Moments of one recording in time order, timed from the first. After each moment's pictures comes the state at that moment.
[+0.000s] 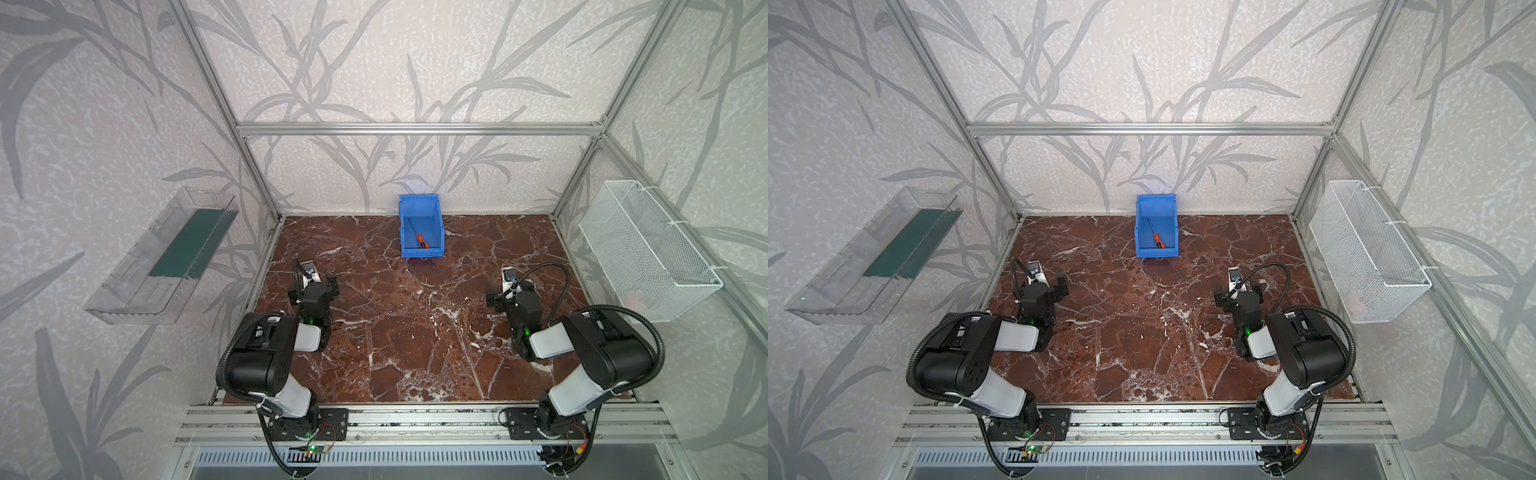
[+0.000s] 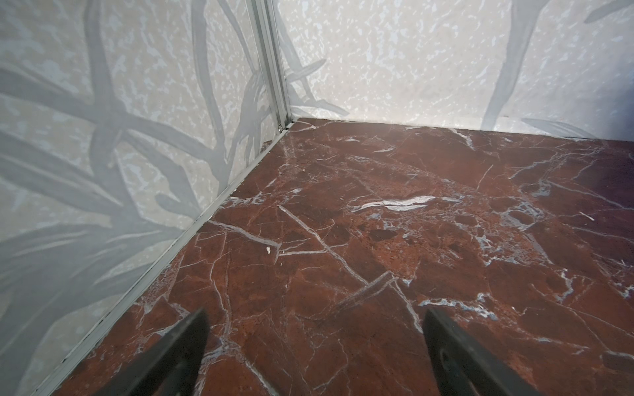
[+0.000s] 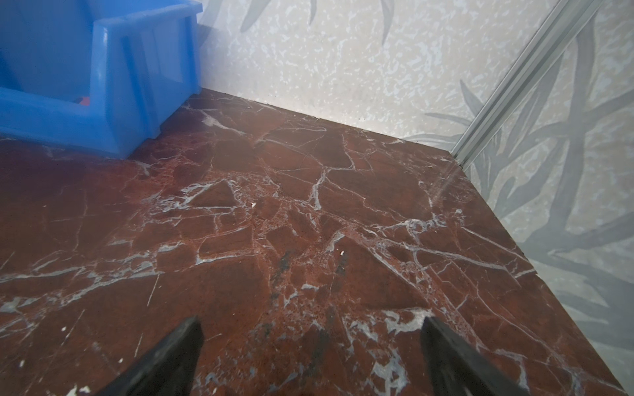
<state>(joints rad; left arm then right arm) -0.07 1.58 0.35 0.95 -0.49 -0.03 0.21 1.64 0.28 1.09 0.24 -0.16</state>
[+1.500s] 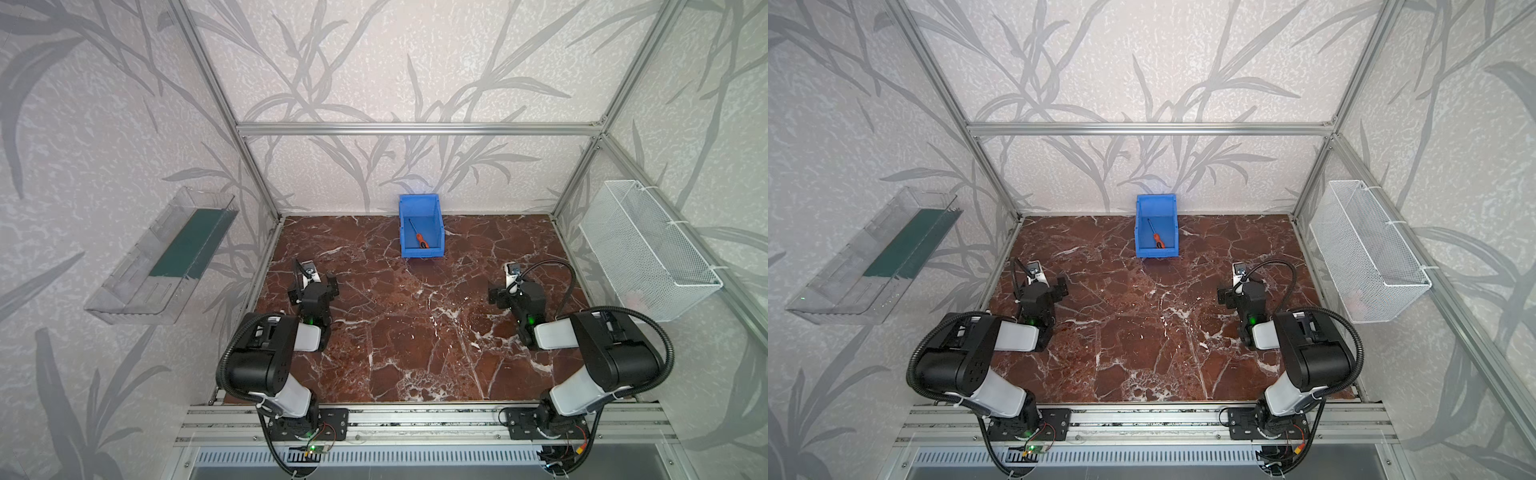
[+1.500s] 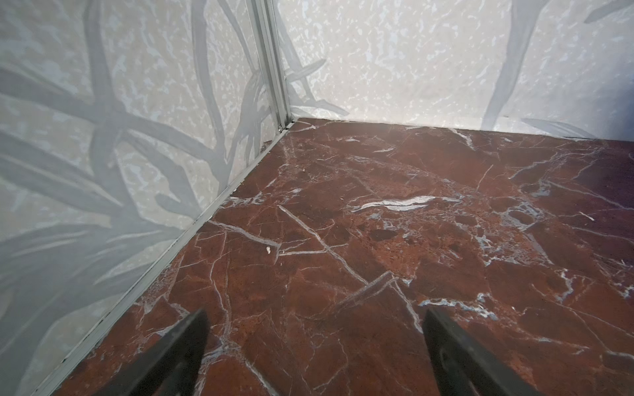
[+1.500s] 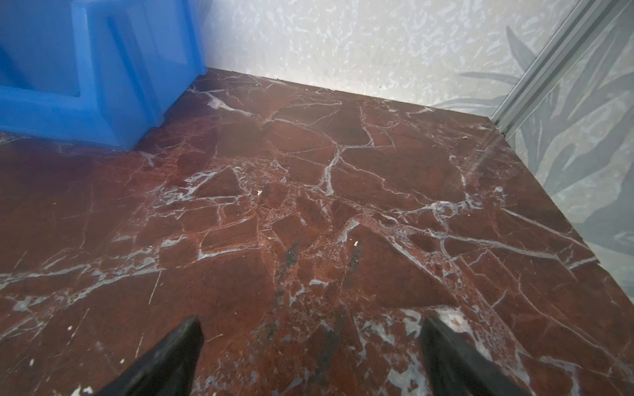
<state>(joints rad) -0.07 1.58 0.35 0.95 -0.49 -0.03 0.12 1.61 0.36 0.88 0.08 -0.10</state>
